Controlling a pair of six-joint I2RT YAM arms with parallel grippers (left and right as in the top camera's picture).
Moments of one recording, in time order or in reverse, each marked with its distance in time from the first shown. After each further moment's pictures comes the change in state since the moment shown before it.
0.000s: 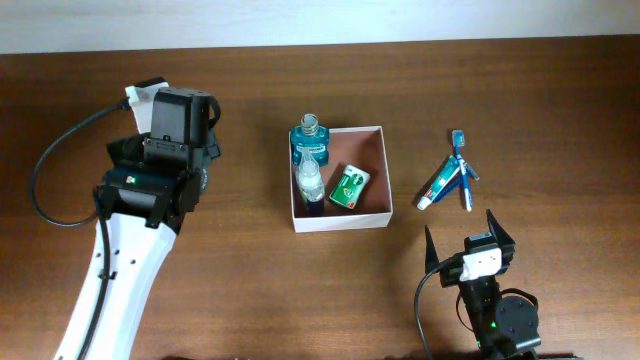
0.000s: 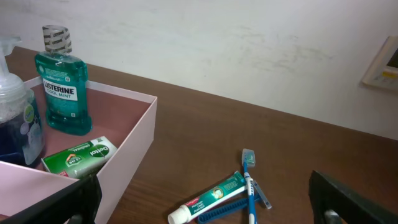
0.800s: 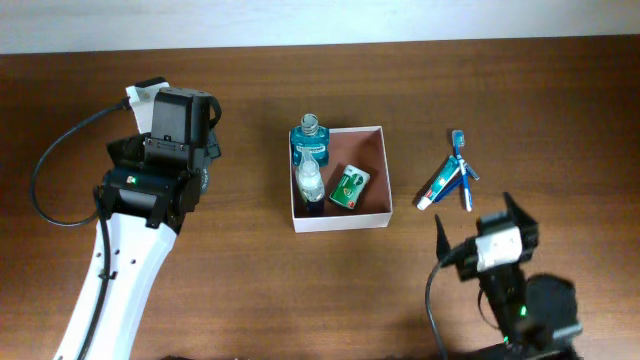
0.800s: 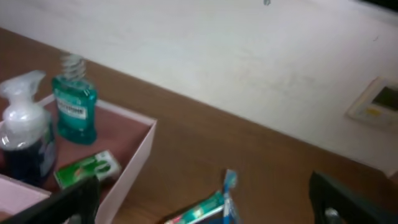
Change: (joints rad) left arm 0.000 0.000 0.000 -0.001 -0.003 0.000; right arm 0.000 0.343 0.483 -0.266 -0.014 -0.106
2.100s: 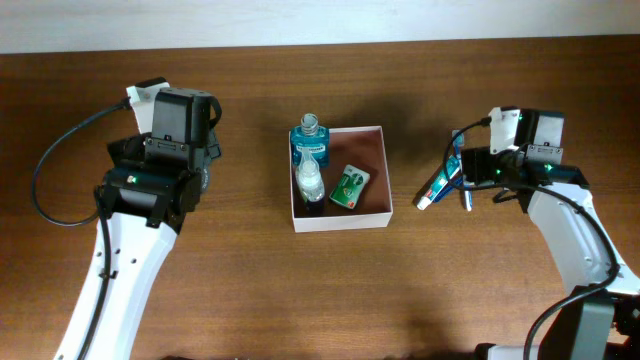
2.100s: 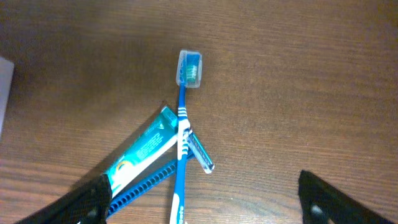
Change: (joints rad) left arm 0.000 0.002 -0.002 0.000 0.000 0.000; right arm -0.390 1.188 0.526 -0.114 -0.143 0.055
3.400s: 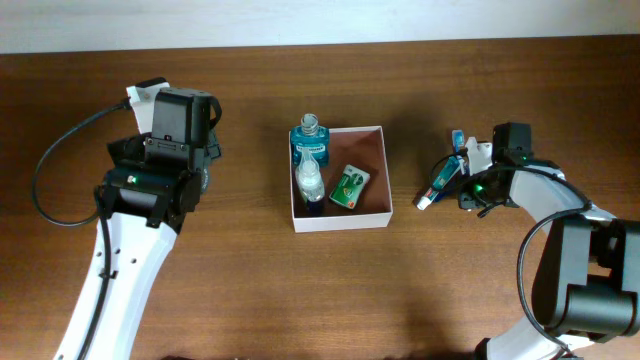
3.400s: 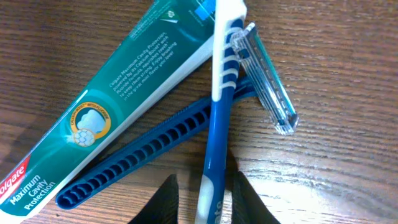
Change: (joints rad) left arm 0.000 0.000 0.000 0.000 0.000 0.000; right arm 0.000 0.274 0.003 -0.068 -0.051 0.002
